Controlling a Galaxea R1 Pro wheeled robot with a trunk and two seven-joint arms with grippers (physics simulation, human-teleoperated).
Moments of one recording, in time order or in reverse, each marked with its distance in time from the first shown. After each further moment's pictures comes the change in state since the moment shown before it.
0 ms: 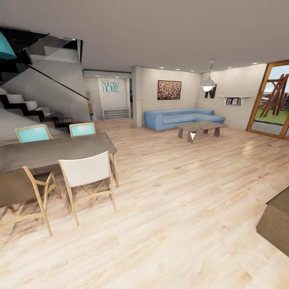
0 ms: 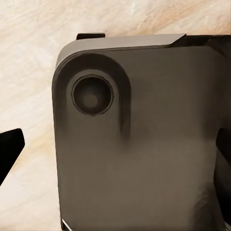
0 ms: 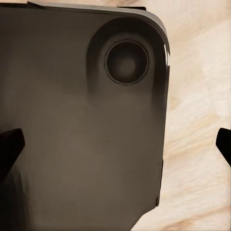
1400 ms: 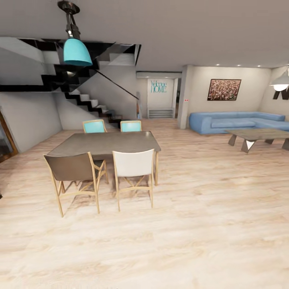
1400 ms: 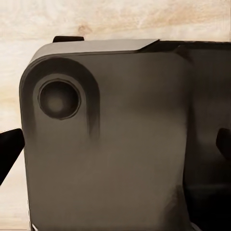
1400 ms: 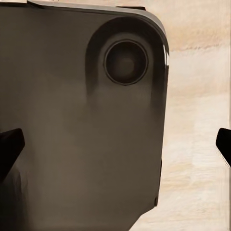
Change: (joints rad) left arm 0.000 -0.042 0.009 -0.010 0.008 0.000 -0.001; right arm 0.000 -0.002 0.001 0.000 0.003 0.001 0.001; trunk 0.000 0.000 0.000
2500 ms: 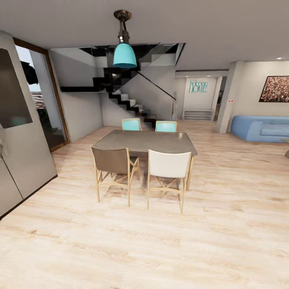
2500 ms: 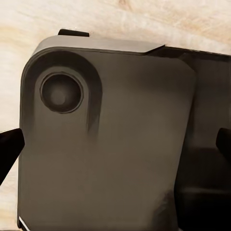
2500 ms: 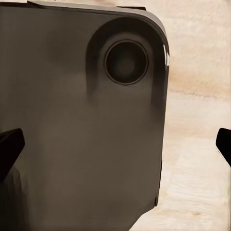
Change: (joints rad) left arm -0.001 0.004 0.010 0.002 0.103 -0.001 0.000; right arm 0.000 0.001 0.001 0.000 0.000 0.000 -0.001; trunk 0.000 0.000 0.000
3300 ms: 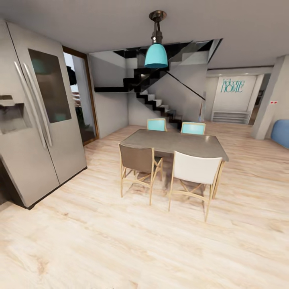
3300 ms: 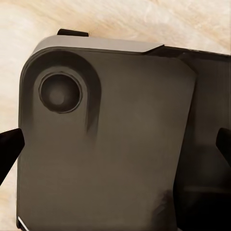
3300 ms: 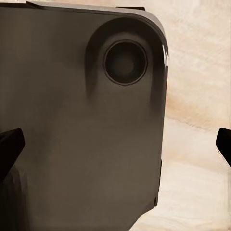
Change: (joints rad) left arm 0.000 -0.001 -0.001 0.000 0.000 0.000 0.000; right arm 0.000 -0.001 -0.001 0.000 -0.001 -0.001 0.000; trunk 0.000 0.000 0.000
